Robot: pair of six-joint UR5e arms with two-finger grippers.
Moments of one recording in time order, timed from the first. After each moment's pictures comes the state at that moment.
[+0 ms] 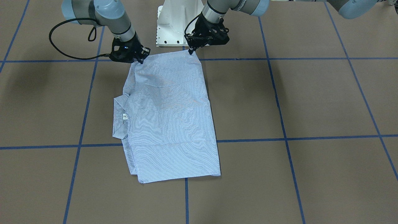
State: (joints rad) left arm -0.22 -2.03 -1.95 -1.93 -1.68 -1.89; right arm 0.31 -1.34 1.99 -1.38 1.91 1.58
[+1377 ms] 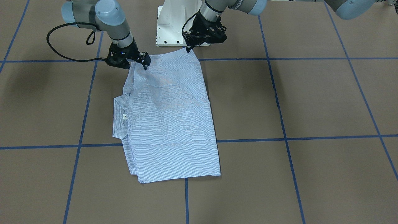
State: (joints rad) left arm -0.21 -2.04 -1.95 -1.93 -1.68 -1.90; right arm 0.33 -1.33 1.95 -1.43 1.88 1.61
